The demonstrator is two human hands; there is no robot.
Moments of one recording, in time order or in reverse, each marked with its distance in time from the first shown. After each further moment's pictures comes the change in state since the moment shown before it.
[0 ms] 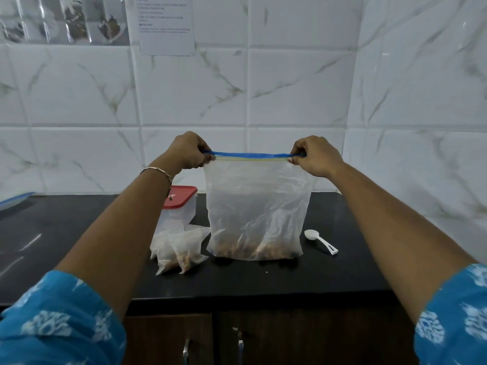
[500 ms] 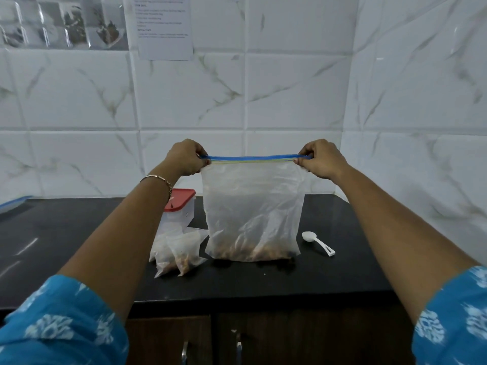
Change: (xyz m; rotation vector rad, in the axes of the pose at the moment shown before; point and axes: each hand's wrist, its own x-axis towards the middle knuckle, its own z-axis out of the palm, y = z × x) left_hand -0.004 -0.003 0.006 0.026 0.048 -0.025; right_hand -0.004 0.017 -0.006 0.157 0.024 0.094
